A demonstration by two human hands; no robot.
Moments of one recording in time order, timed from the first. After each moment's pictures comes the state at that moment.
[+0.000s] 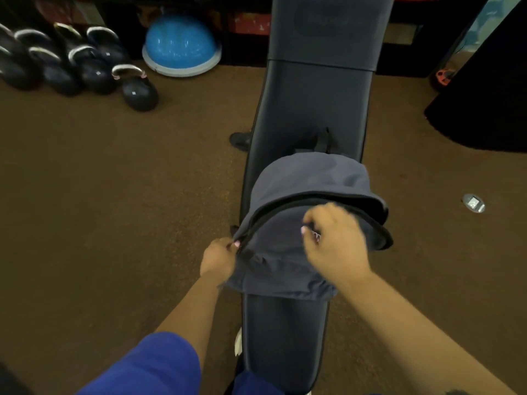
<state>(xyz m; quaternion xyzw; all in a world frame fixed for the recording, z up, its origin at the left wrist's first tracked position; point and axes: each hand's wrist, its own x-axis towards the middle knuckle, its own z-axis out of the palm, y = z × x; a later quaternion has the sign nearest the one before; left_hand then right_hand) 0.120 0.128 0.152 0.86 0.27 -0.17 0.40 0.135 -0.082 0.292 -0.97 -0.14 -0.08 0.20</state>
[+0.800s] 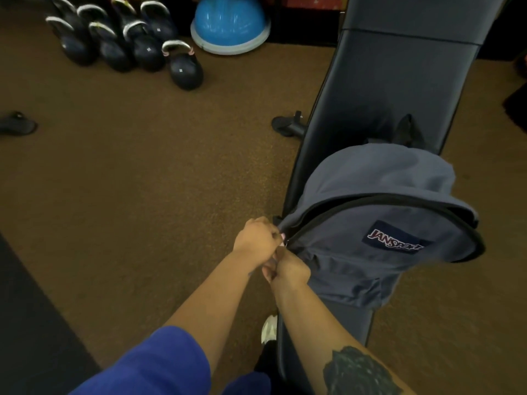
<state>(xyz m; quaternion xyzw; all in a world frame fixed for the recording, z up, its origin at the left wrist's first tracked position) 0.141 0.163 0.159 0.93 0.08 -0.23 0.27 0.113 0.071 0.166 -0.42 0.48 0.28 0.72</state>
